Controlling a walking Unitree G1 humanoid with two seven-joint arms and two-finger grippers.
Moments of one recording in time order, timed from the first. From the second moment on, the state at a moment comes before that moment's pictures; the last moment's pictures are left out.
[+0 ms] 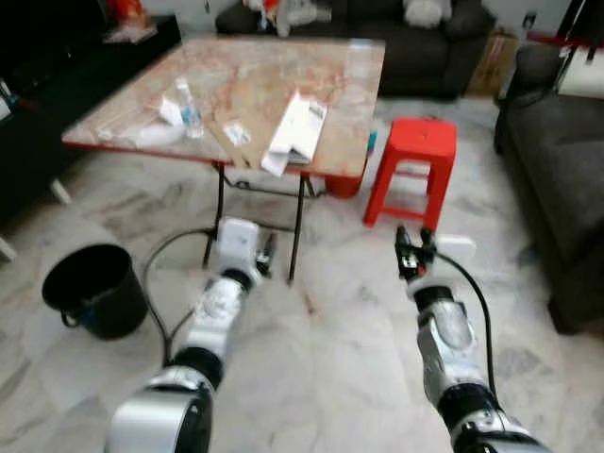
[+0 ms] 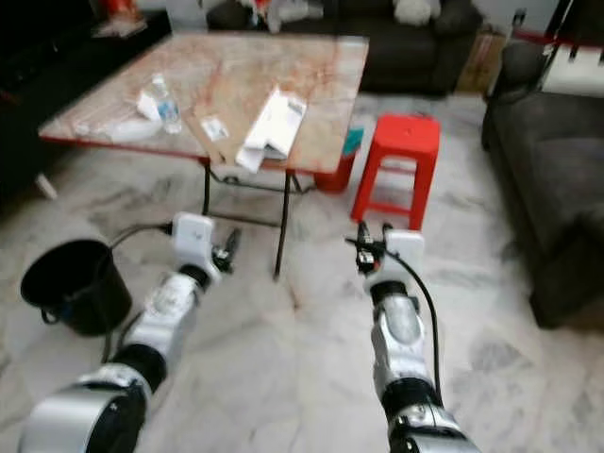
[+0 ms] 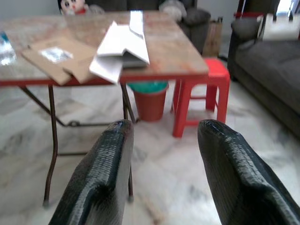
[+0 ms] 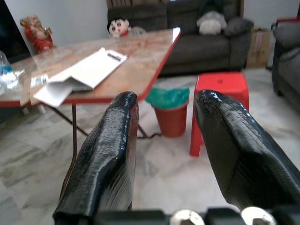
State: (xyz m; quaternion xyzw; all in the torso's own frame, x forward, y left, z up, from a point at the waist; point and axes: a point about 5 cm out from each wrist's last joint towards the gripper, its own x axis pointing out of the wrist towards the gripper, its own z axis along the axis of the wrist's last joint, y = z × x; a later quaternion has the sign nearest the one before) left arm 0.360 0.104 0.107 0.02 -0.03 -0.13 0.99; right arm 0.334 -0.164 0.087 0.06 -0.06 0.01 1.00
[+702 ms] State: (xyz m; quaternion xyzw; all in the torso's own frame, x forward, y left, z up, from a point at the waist) left arm 0.364 0.115 0.116 0.03 -0.05 -0.12 0.99; right arm 0.332 -0.142 0.084 0.08 -0.06 0.03 0.99
